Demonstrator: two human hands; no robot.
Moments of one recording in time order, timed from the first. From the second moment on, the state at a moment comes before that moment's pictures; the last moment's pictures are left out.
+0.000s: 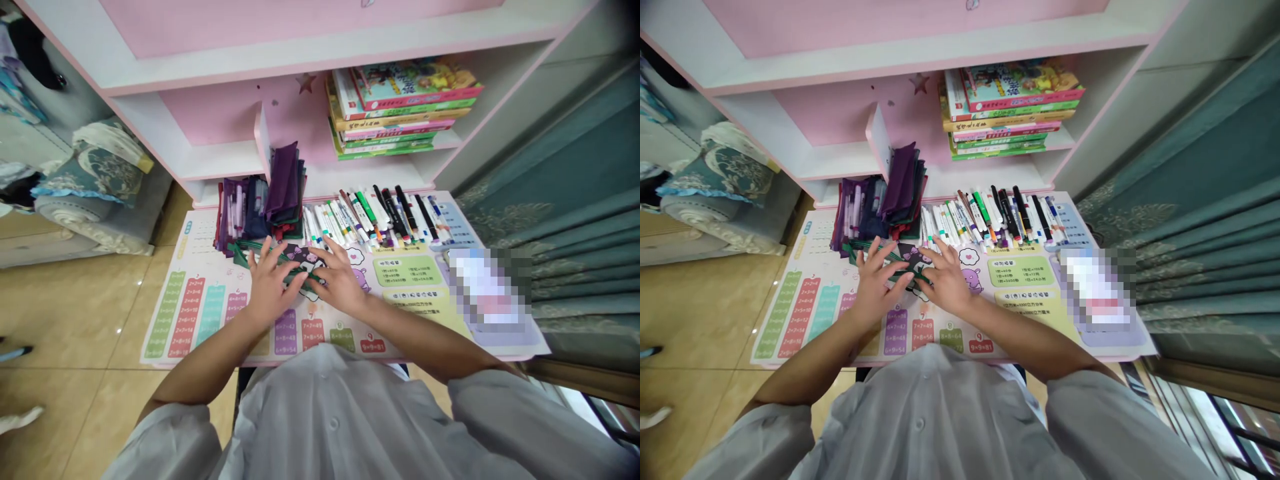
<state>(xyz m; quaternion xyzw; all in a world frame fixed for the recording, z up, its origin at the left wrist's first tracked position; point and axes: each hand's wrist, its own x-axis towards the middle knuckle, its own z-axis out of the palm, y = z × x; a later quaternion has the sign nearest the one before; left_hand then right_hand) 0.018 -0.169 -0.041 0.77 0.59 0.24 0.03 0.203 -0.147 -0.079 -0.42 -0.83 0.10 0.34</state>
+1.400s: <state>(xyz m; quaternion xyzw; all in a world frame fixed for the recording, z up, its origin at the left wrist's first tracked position) 0.075 -0.150 -0.029 0.73 0.62 0.20 0.22 0.277 -0.111 -0.047 -0.37 -0.86 0.24 0.24</state>
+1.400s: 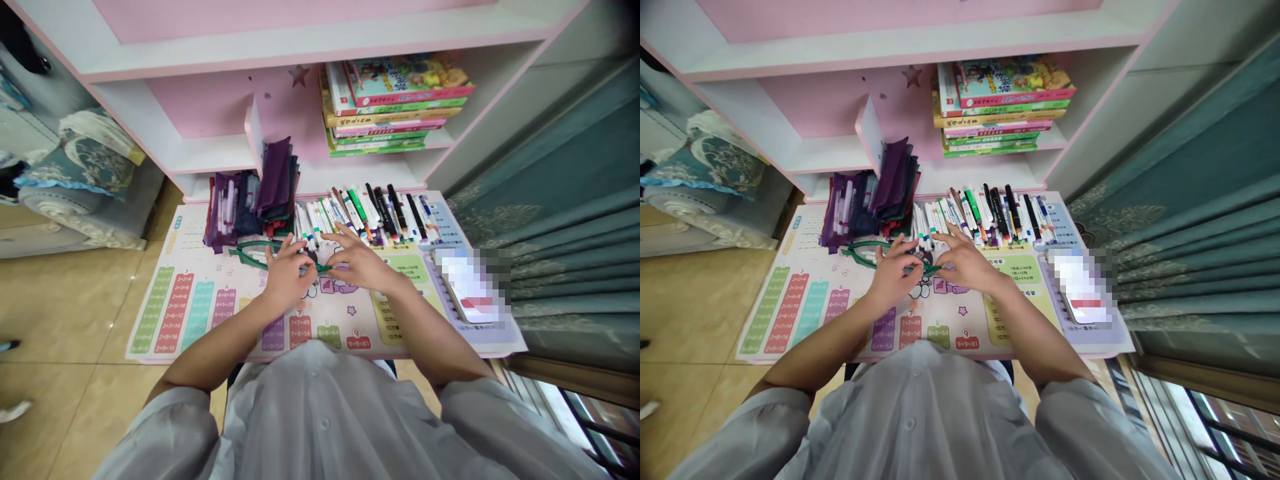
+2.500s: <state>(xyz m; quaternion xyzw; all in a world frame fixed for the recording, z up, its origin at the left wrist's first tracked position) 0.073 -0.147 -0.031 0.73 0.62 0.21 0.20 0.281 -0.105 -0.049 -0.40 -0.85 0.28 0.21</state>
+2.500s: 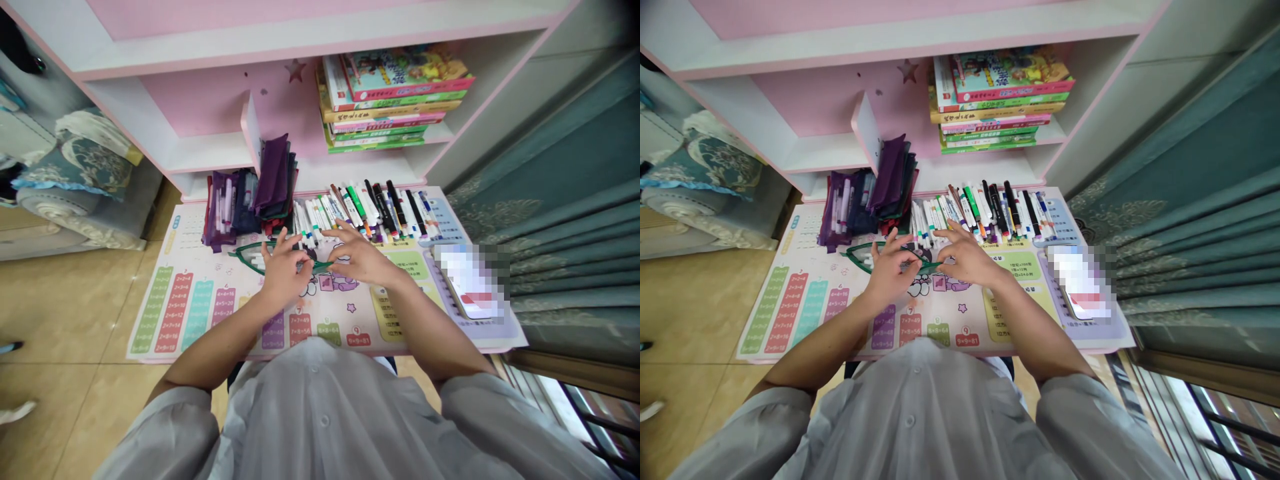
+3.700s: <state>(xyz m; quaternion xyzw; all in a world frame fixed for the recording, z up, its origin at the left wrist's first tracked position) 0.066 -0.144 -0.029 0.72 0.64 0.20 0.19 0.287 -0.104 -0.047 -0.41 -0.84 0.28 0.22</state>
